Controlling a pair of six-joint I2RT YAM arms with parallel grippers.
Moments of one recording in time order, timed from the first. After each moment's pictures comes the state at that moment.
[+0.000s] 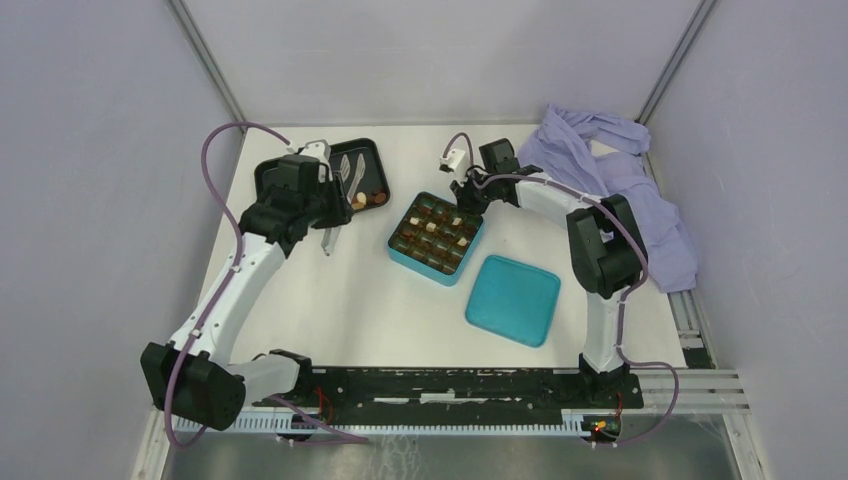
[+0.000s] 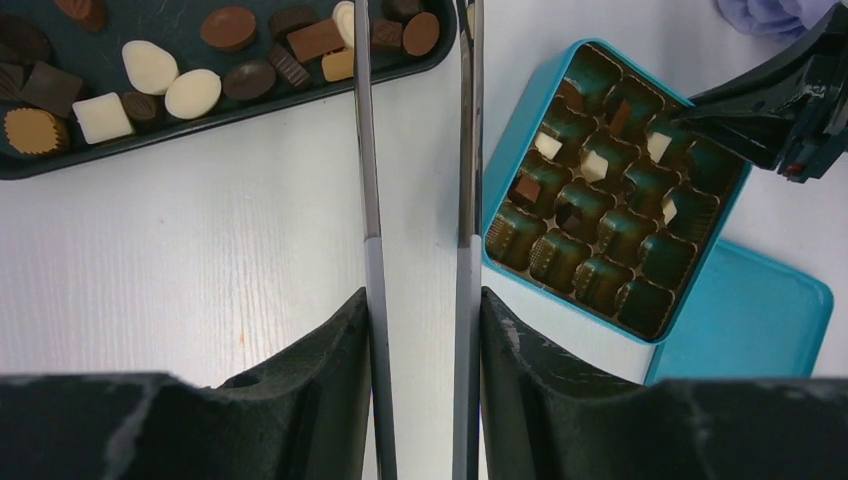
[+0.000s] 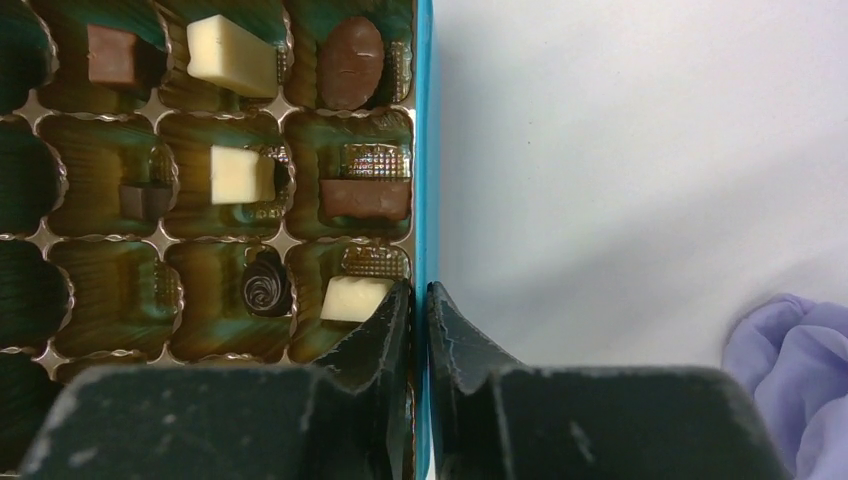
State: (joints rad) left arm -0.28 1.19 1.15 -0.66 -0.04 -0.33; right arm 0.43 2.01 1.44 -0.29 -0.46 -0.48
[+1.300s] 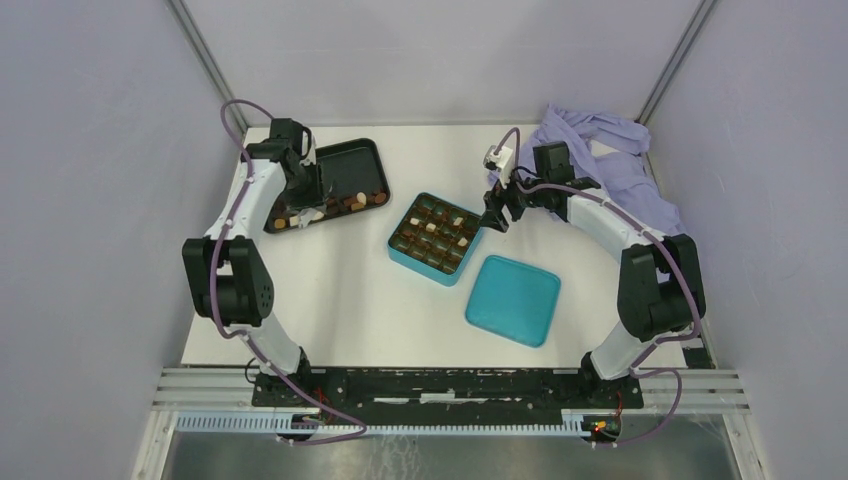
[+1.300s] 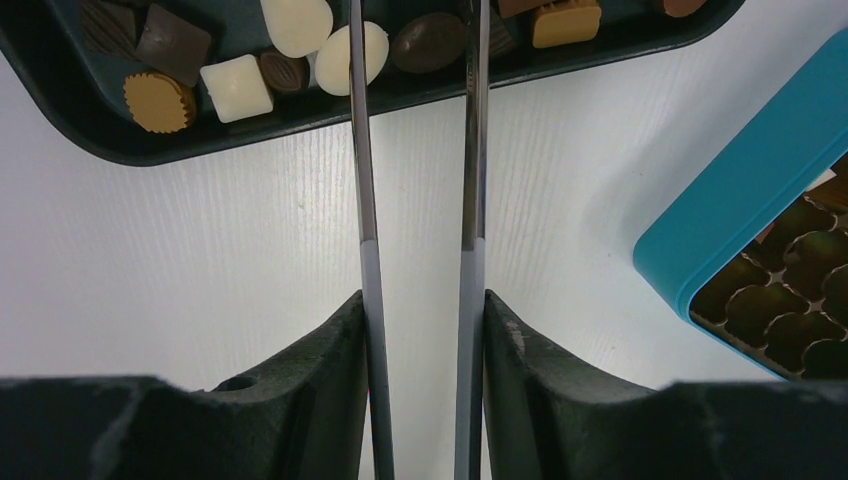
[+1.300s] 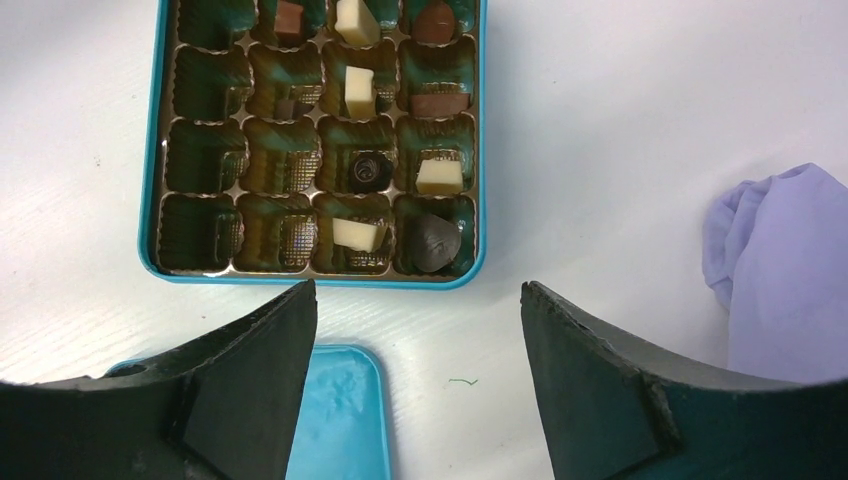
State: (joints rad) left arm -0.02 1.72 1.51 -0.96 0.03 -0.13; right arm 0.27 1.66 1.17 -0.31 -0.70 -0.50
